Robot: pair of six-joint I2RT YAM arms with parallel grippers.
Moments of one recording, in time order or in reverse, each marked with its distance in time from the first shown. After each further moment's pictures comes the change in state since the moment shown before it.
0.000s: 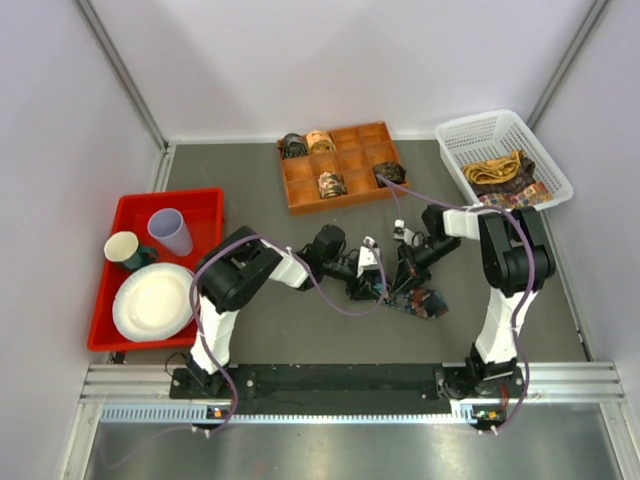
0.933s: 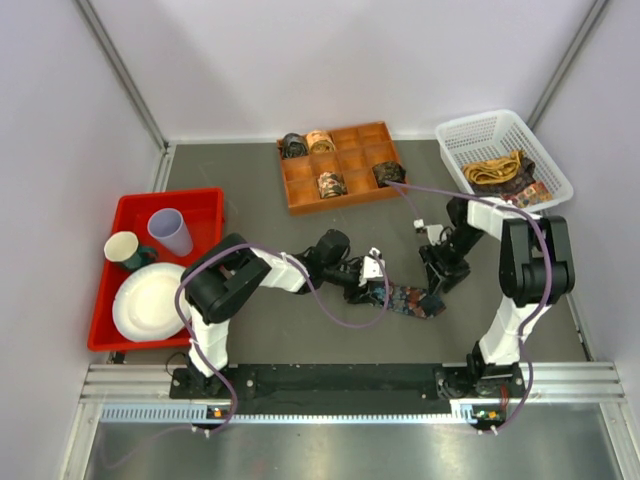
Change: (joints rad) left arm -0.053 -0.112 -0.032 -0.224 -0.170 0.173; right arm -0.134 -0.134 0.061 -0.236 0.463 -0.376
